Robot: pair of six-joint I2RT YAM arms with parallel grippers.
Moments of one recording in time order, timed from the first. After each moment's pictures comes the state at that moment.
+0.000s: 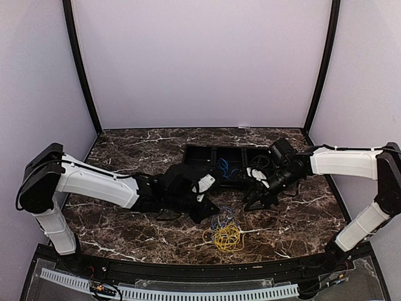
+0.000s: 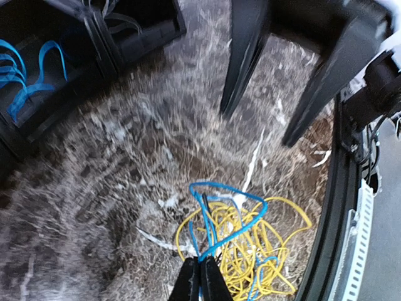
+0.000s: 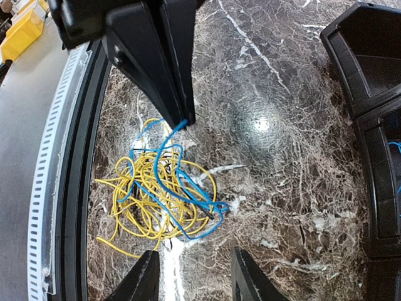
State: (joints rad) left arm -1.09 1.77 1.00 0.08 0.18 -0.27; right arm 0.58 1.50 0.91 -0.60 -0.78 -0.73
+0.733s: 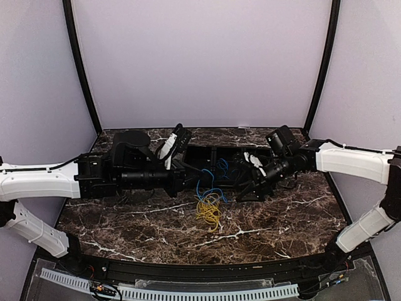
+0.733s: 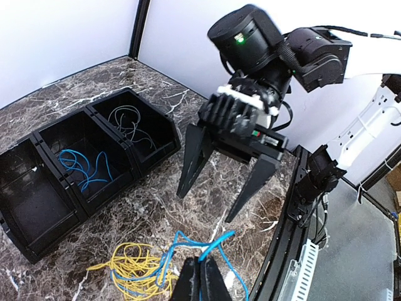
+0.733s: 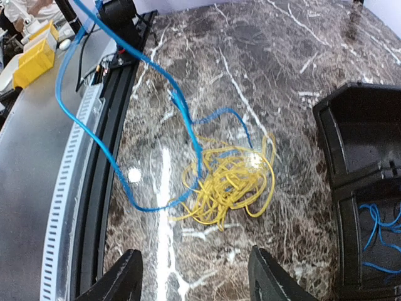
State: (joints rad) left arm -1.09 1.29 0.99 -0.04 0.05 -0.32; right arm 0.63 1.44 0.97 -0.53 -0.84 -0.60
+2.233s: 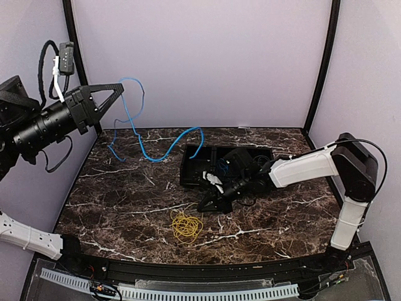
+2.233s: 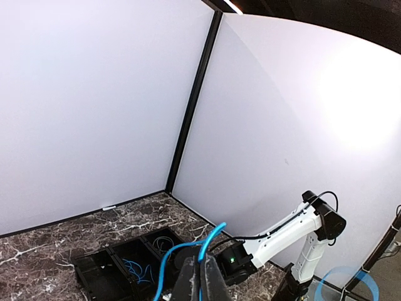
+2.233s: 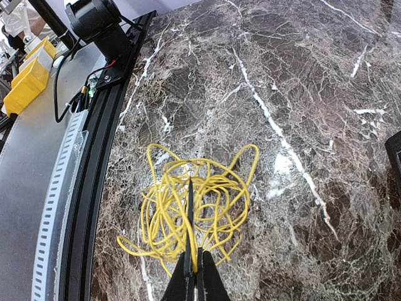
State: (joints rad) left arm -1.19 0.92 1.35 -0.35 -0.31 -0.26; right arm 0.88 1.82 1.04 -0.02 -0.77 -0.24
